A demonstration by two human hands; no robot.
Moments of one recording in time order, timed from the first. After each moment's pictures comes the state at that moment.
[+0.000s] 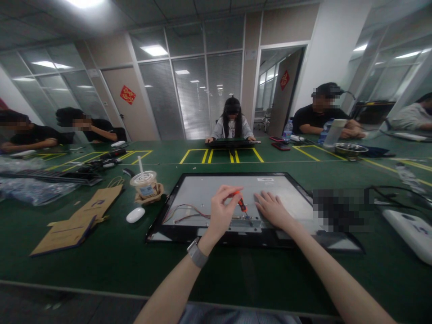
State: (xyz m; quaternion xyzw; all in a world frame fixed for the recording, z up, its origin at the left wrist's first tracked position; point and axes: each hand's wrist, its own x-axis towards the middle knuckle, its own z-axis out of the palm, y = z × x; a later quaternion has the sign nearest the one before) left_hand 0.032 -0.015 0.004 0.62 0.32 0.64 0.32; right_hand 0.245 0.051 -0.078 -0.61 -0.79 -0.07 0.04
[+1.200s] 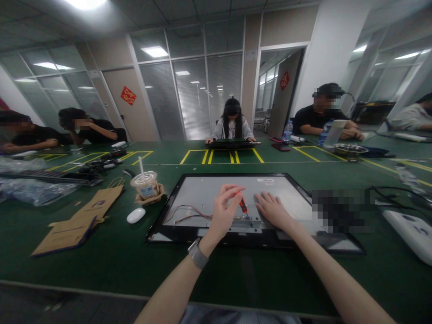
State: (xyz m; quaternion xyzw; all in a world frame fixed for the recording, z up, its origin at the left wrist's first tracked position) left_hand 0.032 -0.016 0.004 0.63 0.30 0.63 0.33; right_hand 0.241 0.046 -0.069 -0.61 -0.79 -0.07 0.03
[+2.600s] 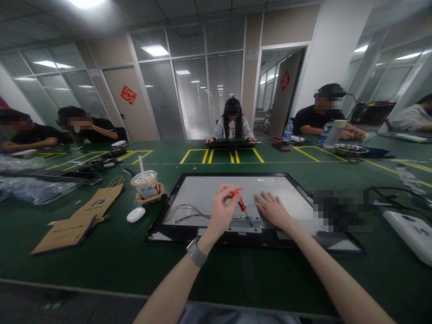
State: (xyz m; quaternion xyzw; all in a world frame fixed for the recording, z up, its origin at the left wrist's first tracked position) left_hand 0.031 -0.012 0.004 0.63 0.32 0.63 0.33; right_hand 0.242 0.048 -0.071 -0.61 -0.79 -0.07 0.03
